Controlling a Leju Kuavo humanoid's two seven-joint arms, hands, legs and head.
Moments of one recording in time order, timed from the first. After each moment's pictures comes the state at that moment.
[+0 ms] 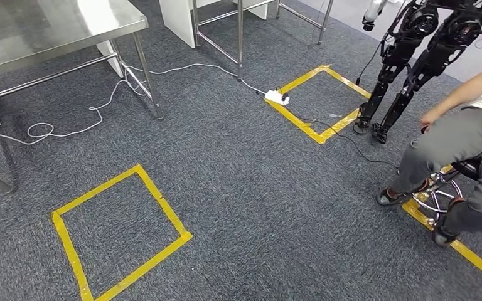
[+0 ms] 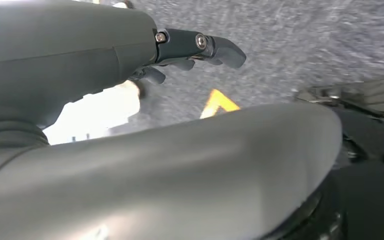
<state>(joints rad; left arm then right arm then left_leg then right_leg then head) -0.11 -0.16 1.00 -0.21 -1.00 0.00 0.16 -0.05 0.02 -0.40 -0.19 0.70 0.03 0.11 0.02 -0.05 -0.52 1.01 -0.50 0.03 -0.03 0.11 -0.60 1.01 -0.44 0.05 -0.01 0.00</state>
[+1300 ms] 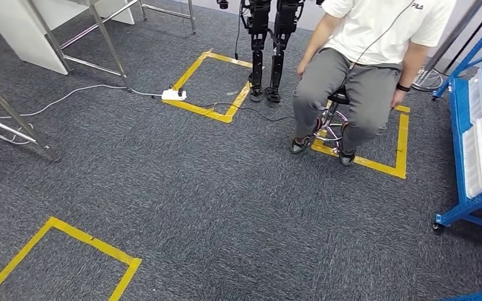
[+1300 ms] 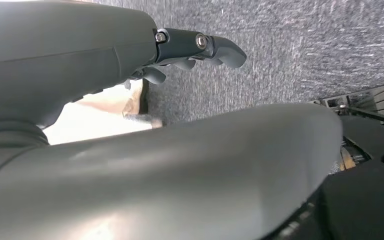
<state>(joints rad) -0.11 -0.14 1.00 -0.20 -1.04 0.01 0.17 -0.05 0.01 -0.41 -0.19 0.76 0.06 0.10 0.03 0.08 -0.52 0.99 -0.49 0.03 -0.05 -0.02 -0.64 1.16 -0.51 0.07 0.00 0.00</state>
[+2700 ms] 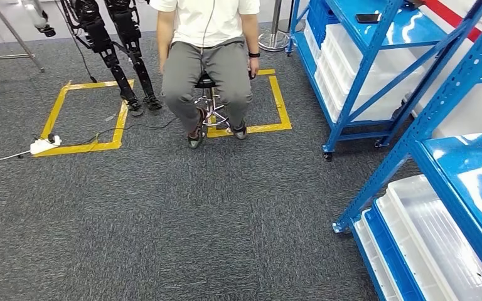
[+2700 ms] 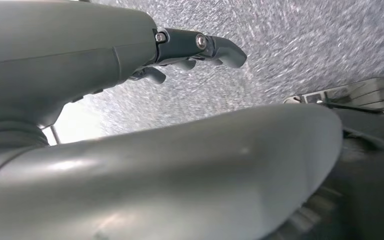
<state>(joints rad) -0.12 -0.15 1.01 -0.20 -1.09 0.03 0.17 -0.06 0.02 -0.43 -0.19 0.81 0.06 0.11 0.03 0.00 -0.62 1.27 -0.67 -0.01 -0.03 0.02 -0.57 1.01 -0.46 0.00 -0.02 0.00</state>
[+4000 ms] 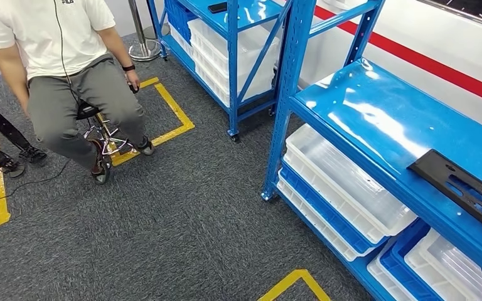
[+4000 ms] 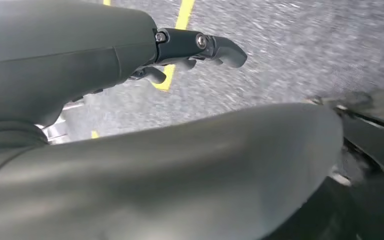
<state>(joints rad) -0.11 -0.15 1.04 -0.19 -1.12 0.04 0.17 -0.06 0.03 -0.45 -0.19 0.84 0.06 0.11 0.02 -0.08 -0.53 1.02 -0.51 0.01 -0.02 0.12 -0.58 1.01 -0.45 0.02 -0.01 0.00</state>
